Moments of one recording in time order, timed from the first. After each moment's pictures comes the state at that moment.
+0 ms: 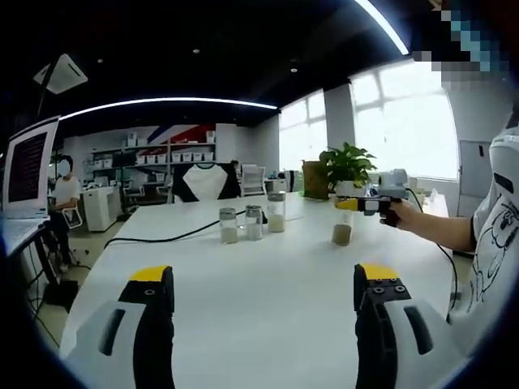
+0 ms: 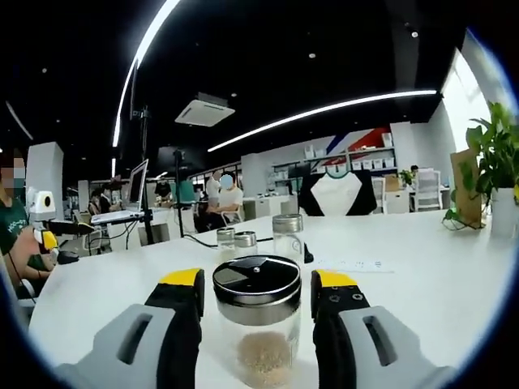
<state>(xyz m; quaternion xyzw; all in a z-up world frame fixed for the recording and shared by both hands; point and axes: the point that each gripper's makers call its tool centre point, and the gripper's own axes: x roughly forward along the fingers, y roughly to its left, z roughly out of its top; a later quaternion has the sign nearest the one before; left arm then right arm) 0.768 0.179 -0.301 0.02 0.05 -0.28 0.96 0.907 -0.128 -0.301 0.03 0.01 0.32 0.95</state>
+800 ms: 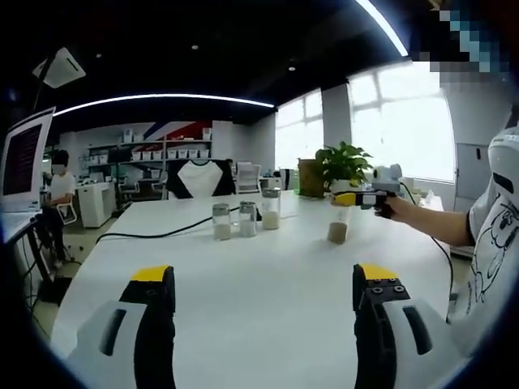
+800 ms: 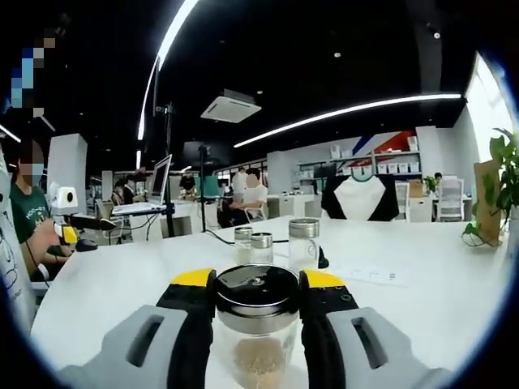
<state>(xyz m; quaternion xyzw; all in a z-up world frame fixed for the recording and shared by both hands) 0.774 0.170 -0.310 0.01 0.06 -0.29 0.95 0.915 -0.133 -0.300 0.01 0.02 0.41 0.91</state>
